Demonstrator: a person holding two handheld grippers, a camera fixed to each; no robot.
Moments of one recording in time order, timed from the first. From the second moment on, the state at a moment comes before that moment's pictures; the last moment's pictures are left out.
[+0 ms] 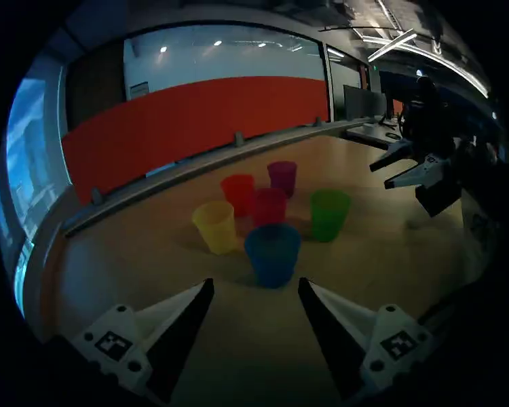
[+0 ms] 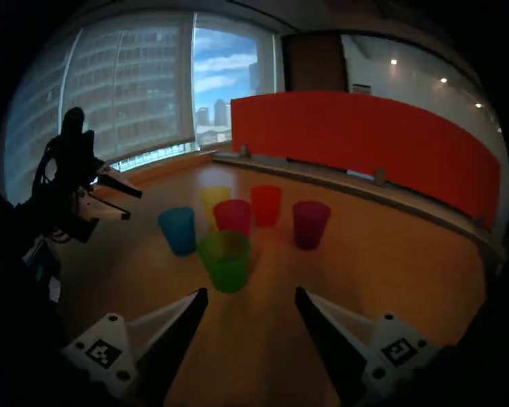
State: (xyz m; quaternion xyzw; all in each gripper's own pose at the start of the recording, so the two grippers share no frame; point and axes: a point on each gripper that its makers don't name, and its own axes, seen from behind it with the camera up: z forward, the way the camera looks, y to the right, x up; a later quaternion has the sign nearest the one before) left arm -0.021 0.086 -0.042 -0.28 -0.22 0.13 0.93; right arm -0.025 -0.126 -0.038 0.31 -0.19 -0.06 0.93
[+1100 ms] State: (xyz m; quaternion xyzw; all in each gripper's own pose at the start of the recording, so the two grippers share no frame) left arm 0.073 0.004 -0.041 -0.04 0.00 0.00 1.00; right arm 0.067 -0.014 -0.037 0.00 0.01 0.01 1.00
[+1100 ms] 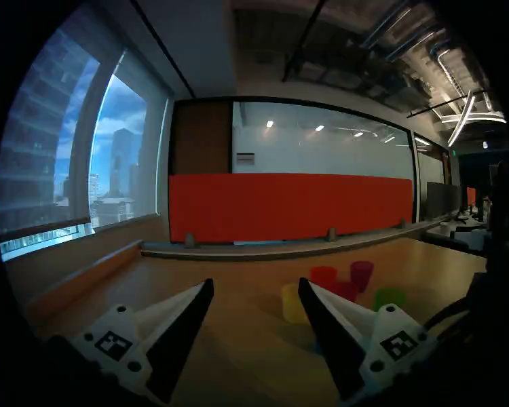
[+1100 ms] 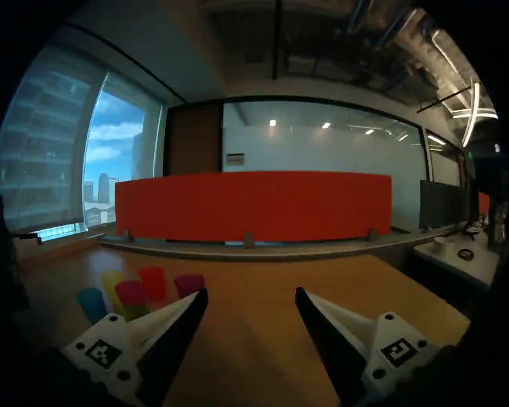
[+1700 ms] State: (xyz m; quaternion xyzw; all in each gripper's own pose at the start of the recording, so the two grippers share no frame) left arm 0.070 -0.013 -0.029 0.02 0.03 0.01 1.00; right arm 0.084 -0.015 -0.033 -0.02 0.02 -0.03 1.00
